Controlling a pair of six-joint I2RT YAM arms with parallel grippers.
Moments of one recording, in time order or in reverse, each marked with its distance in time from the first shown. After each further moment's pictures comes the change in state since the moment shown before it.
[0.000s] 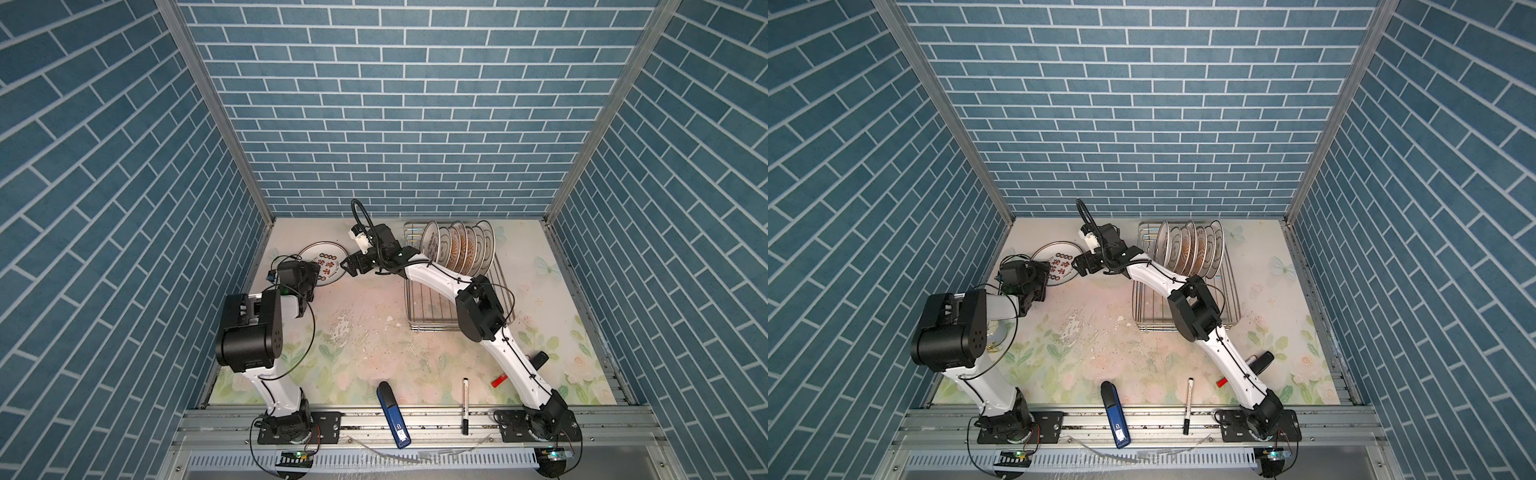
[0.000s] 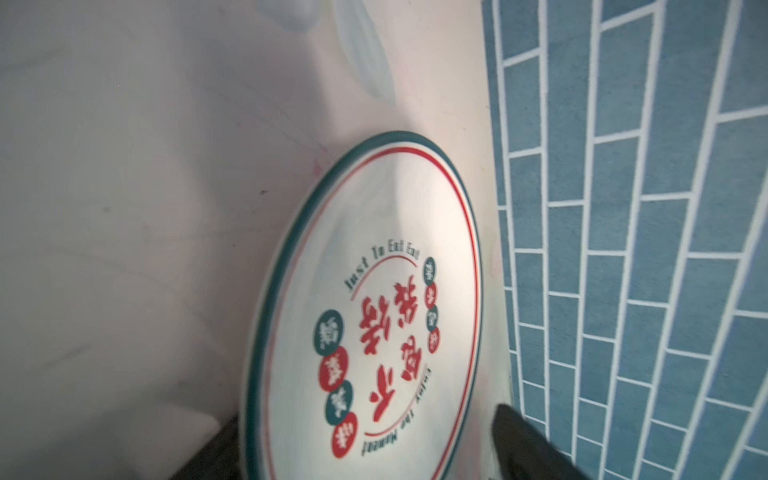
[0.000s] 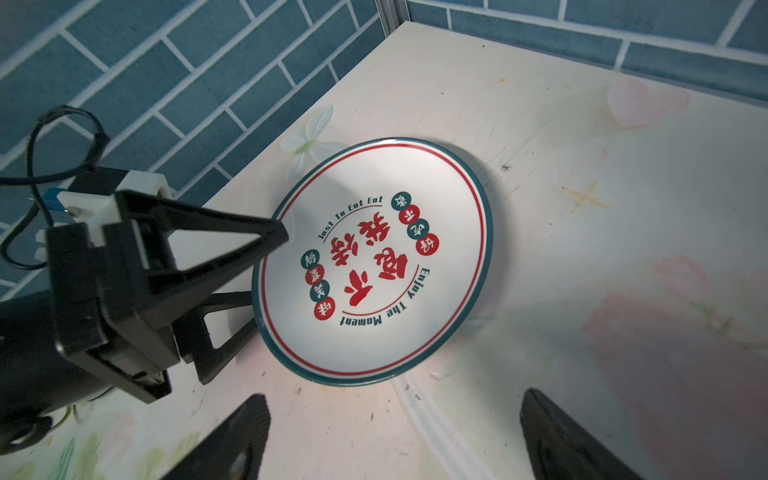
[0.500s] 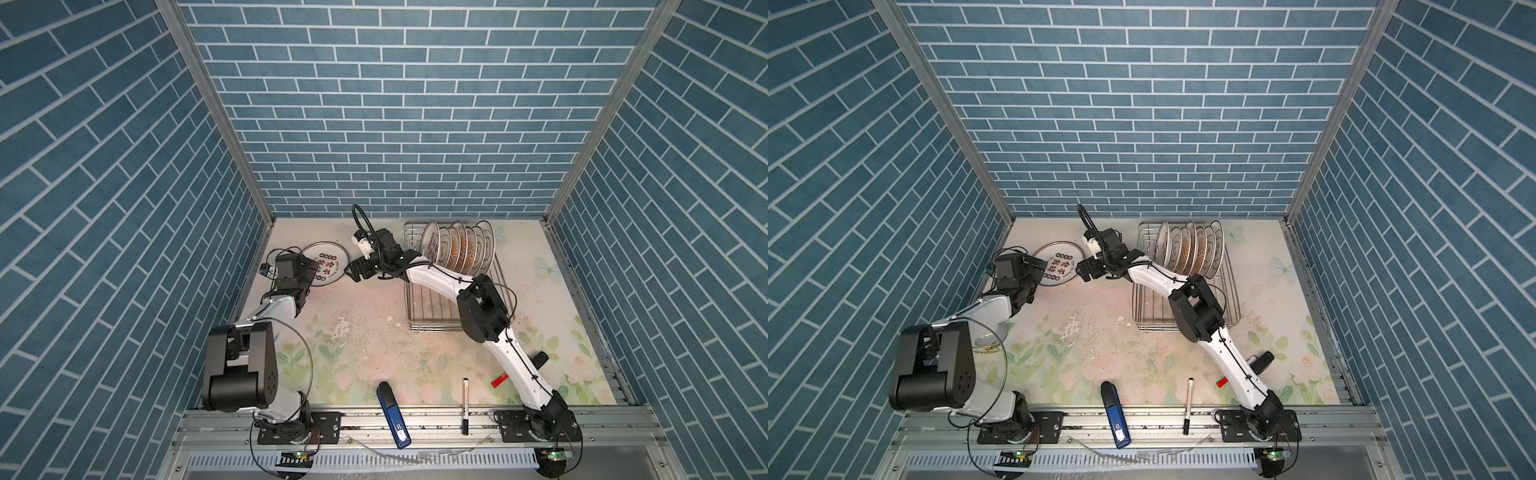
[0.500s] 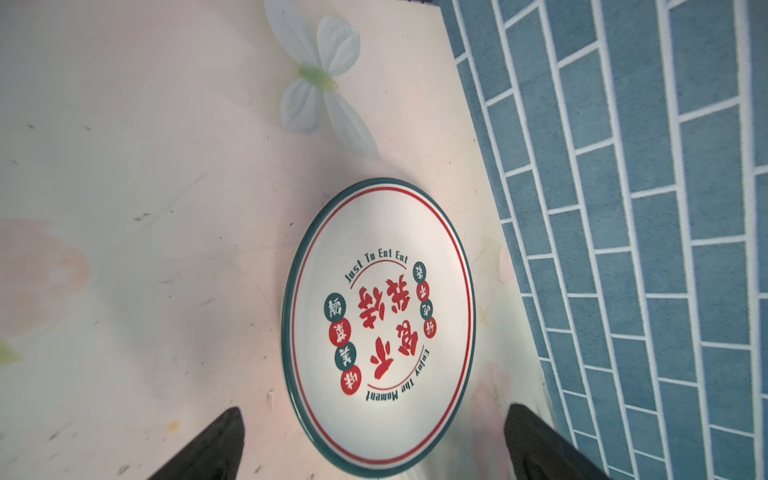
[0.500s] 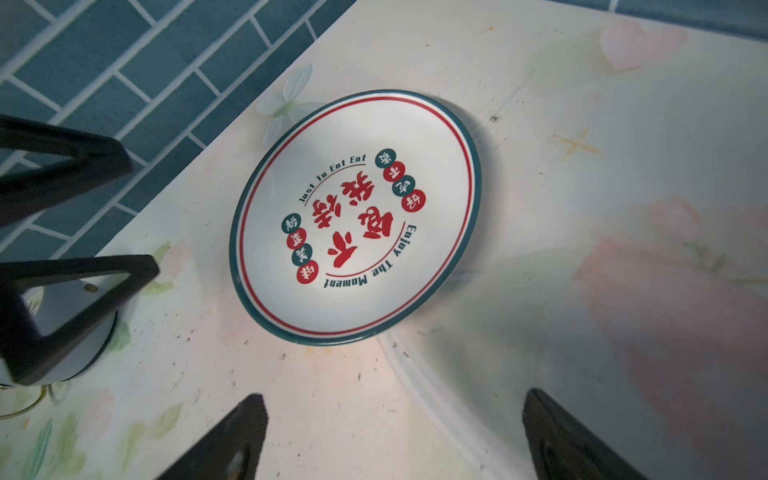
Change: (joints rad) left arm -0.066 -0.294 0.065 -0.426 -0.220 0.138; right arm 0.010 -0.093 -0.153 -0.011 0.060 -0.008
